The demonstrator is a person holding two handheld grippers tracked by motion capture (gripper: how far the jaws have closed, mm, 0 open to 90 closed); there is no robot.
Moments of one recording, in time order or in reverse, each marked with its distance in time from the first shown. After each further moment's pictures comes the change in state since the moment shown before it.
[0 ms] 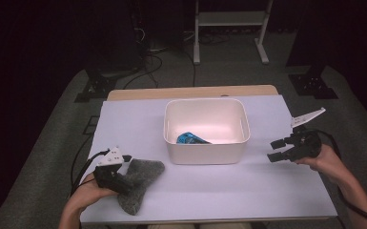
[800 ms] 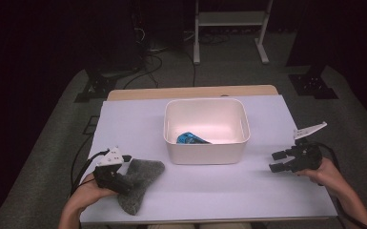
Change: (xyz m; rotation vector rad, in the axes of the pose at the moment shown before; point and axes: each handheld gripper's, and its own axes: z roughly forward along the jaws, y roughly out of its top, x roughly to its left) left arm 0.000 0.000 0.000 0.001 -0.001 0.003; right arm -0.009 -0.042 0.014 -0.031 0.042 0.066
